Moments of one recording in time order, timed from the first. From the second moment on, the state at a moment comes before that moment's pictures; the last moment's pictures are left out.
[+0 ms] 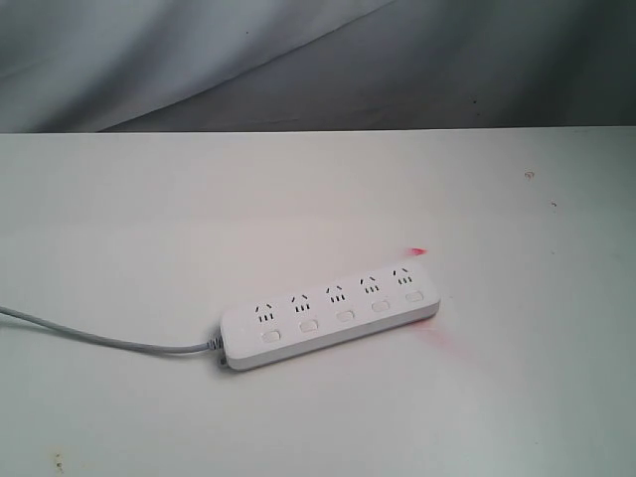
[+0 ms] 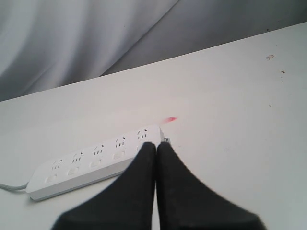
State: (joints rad) left arm -0.33 0.16 0.00 -0.25 0.04 0.04; right arm 0.76 0.08 -0.02 -0.90 0.38 1.31
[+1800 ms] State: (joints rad) left arm -0.05 0.00 0.00 -0.02 0.20 -0.05; right arm 0.76 0.08 -0.02 -0.90 0.38 1.31
